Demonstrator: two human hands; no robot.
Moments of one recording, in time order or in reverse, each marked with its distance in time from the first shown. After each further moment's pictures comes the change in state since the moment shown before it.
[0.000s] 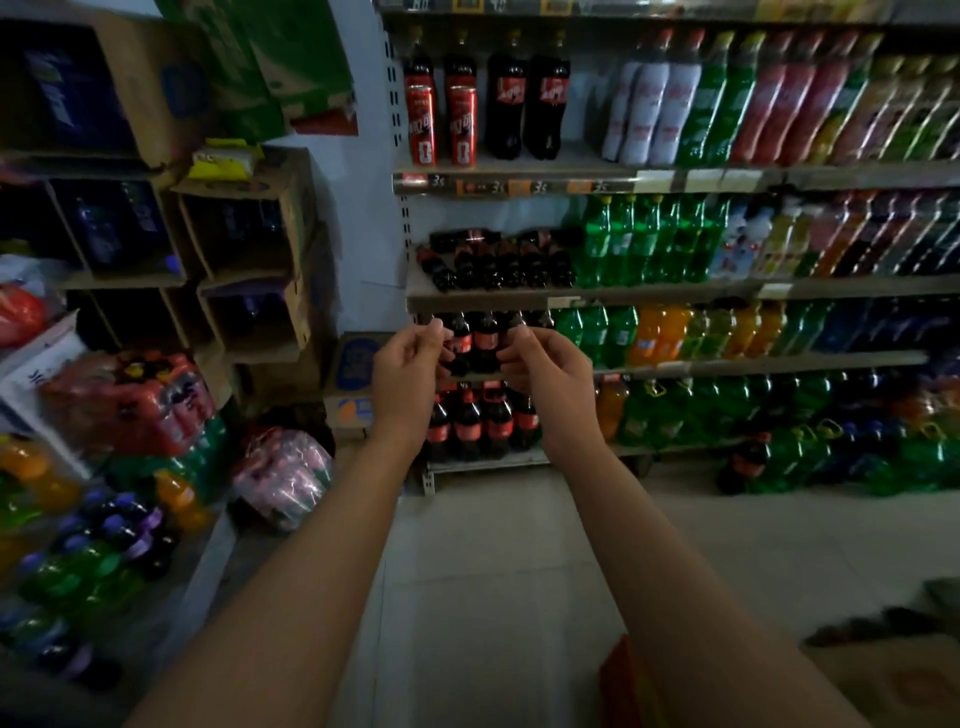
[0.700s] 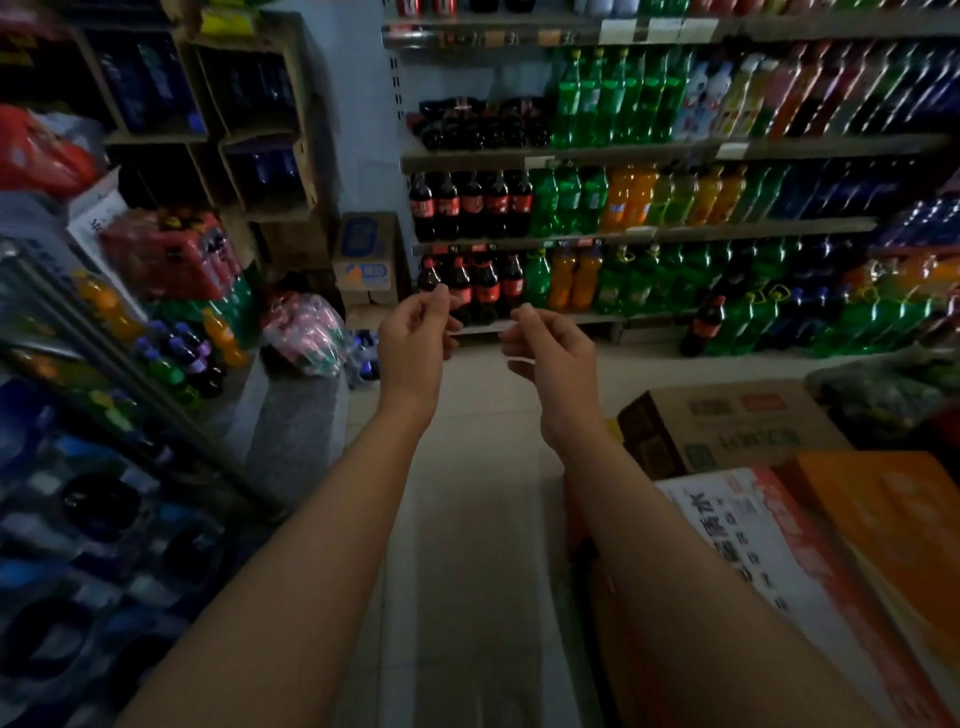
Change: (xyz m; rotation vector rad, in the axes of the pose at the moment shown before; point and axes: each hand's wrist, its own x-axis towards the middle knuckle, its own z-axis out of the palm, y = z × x) left_hand -0.368 0.050 -0.050 0.007 0.018 -0.095; right_hand -0.352 -0.016 -0.115 0.034 0.046 0.189
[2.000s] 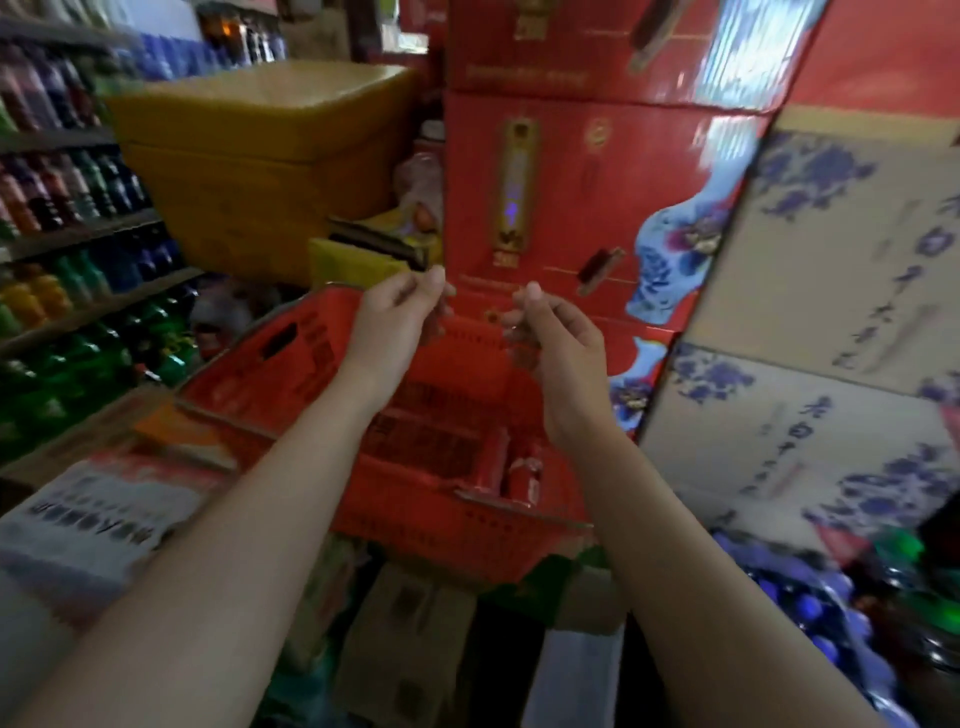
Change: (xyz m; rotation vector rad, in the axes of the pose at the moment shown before) left_hand -0.699 0.212 0.256 -0.263 -1.337 0.203; right_hand -0.650 -0.176 -0.502 -0.012 1.059 -0.535
